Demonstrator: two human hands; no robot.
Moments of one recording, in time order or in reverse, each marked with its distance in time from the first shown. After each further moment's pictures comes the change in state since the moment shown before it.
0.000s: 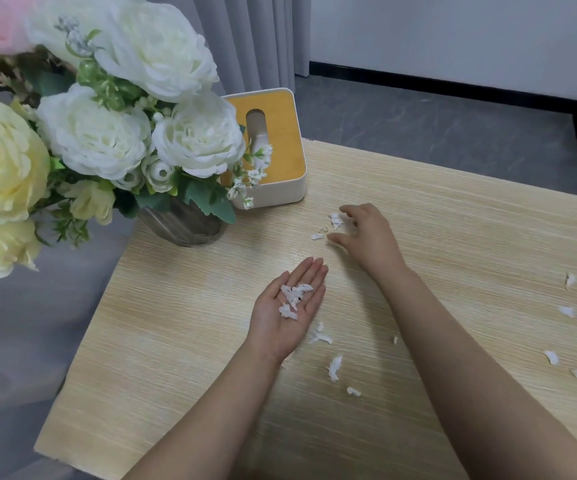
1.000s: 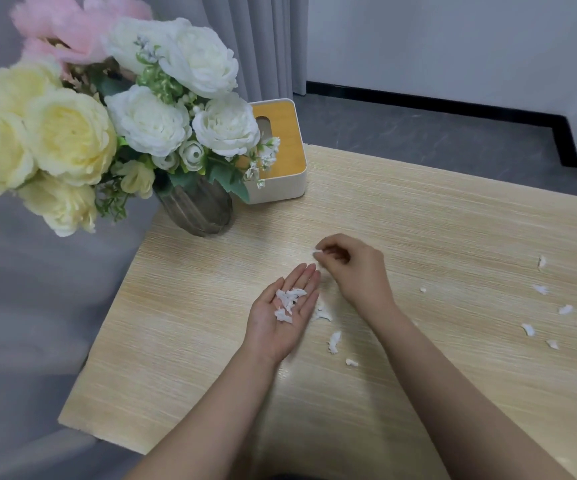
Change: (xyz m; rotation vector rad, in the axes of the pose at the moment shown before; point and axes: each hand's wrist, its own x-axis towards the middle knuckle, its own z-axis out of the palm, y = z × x) left_hand -0.045 -0.012 -0.011 0.015 0.043 0.048; right_hand -0.109 -0.054 -0.013 0.437 0.085 -0.031
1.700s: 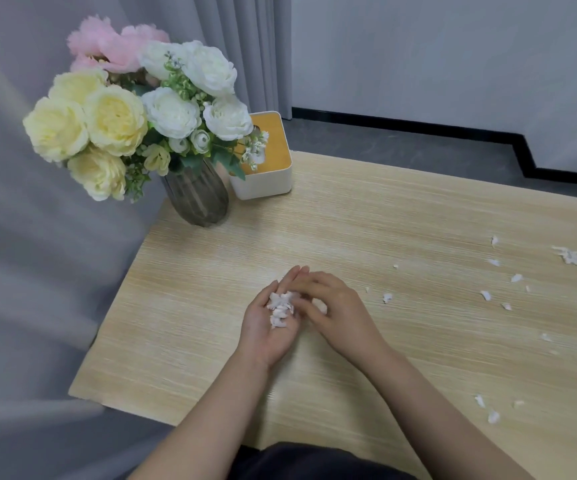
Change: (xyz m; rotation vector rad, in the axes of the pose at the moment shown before) left_hand -0.067 -0.033 -0.008 -0.065 -0.052 -0.005; right_hand -0.114 -0.002 -0.002 -0.172 -0.175 -0.310
